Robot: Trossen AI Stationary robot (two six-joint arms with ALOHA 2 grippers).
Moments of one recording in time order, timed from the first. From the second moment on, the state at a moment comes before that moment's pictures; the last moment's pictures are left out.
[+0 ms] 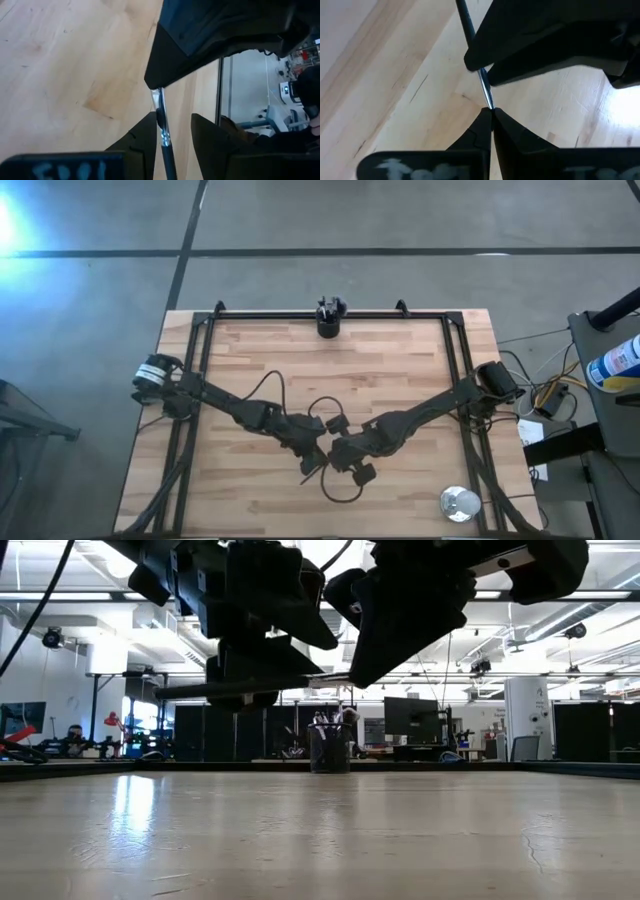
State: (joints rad) left arm -0.27 1.72 0.98 0.16 0.20 -0.88; right arm 0.38 1.87 1.35 -0.50 0.13 -0.17
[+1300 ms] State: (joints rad) left arm -0.26 1.72 0.92 0.16 0.04 -0.72; right arm 0.39 1.80 1.35 -0.47 0.13 -0.05
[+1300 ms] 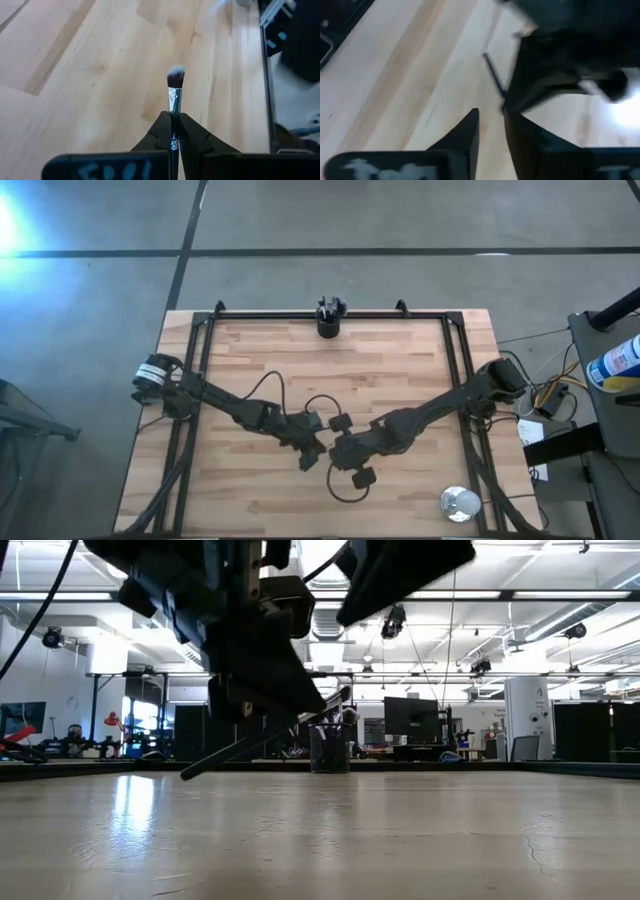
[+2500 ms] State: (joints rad) left arm 0.57 1.55 0.61 1.14 0.35 -0.18; right arm -0.03 1.37 0.47 0.66 0.04 -0.13
